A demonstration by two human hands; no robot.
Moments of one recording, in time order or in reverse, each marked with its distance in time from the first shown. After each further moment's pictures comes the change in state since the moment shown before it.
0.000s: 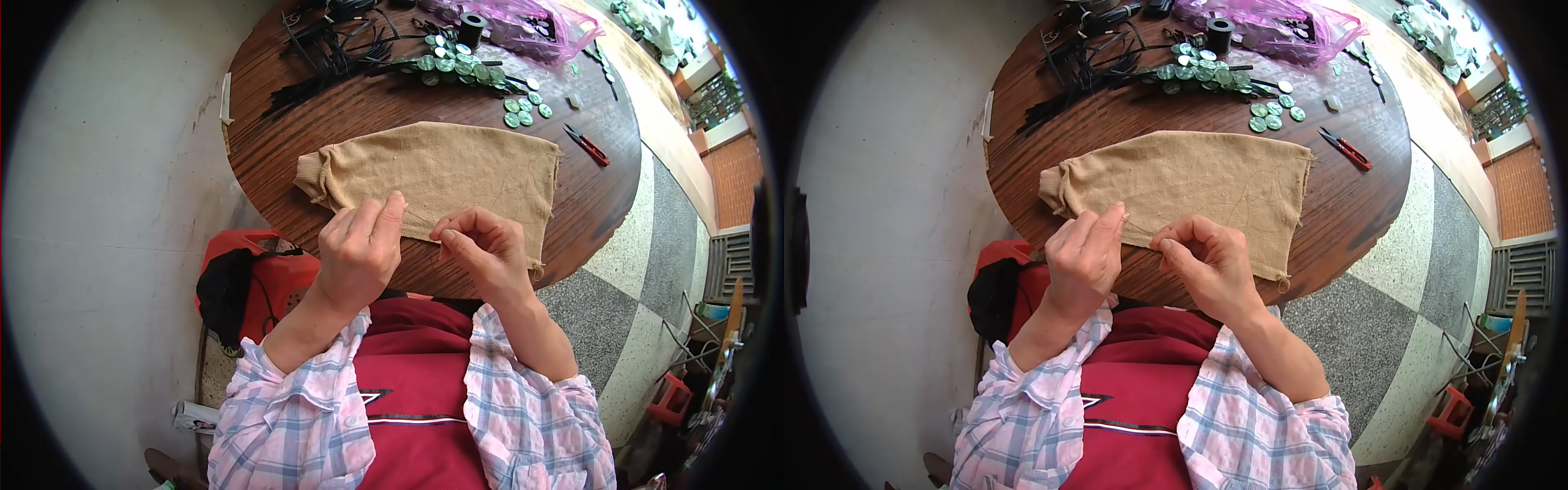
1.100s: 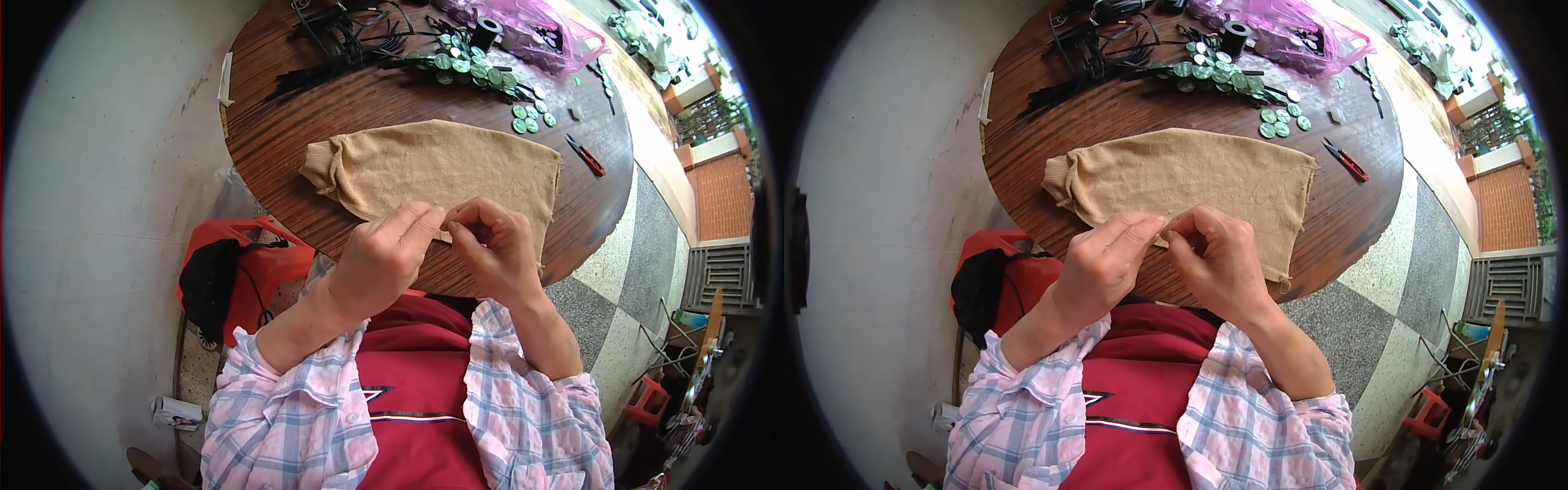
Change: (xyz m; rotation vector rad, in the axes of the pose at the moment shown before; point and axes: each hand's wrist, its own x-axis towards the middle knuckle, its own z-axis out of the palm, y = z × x) left_hand -0.002 0.001 -0.010 -0.407 -0.153 -0.048; right_hand 0.011 -0.017 0.015 -0.560 0.056 -0.065
